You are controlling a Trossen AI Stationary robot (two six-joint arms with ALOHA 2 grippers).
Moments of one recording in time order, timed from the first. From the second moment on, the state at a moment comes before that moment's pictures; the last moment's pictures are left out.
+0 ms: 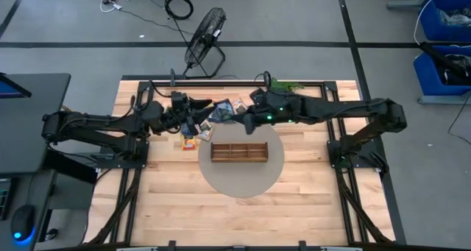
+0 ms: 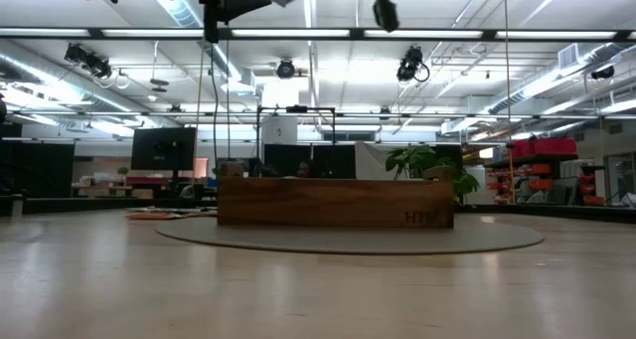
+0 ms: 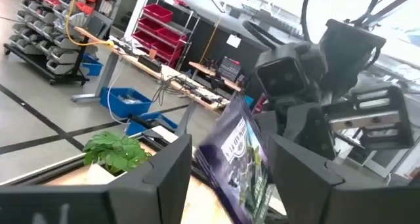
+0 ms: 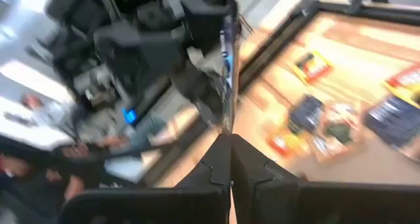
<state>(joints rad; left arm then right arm) 0.08 1.02 0.64 0.53 -0.30 -0.44 -0.06 1.46 1.32 -0.21 0.01 0.78</state>
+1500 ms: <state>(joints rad) 0.07 1.51 1.52 -0.62 -0.02 -0.07 -0.08 1.69 1.79 -1.21 -0.28 0.22</state>
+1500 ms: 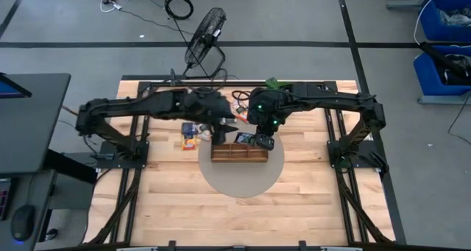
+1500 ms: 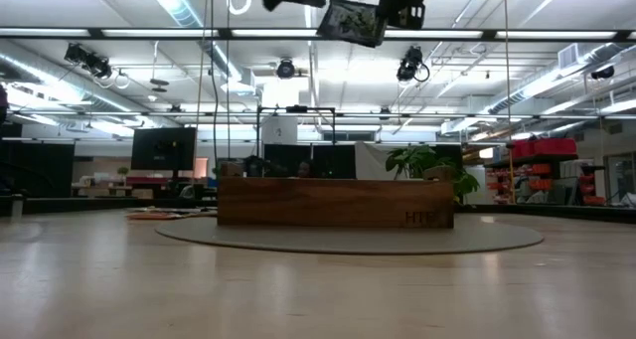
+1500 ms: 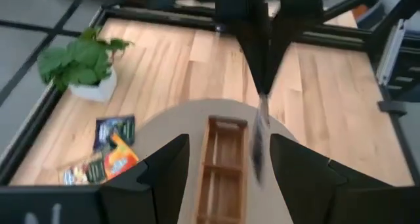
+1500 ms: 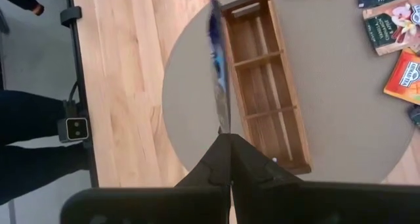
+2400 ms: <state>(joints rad) 0.04 1.66 1.60 -0.64 0.05 -0.06 -0.08 1.69 1.79 -1.18 -0.28 0.20</state>
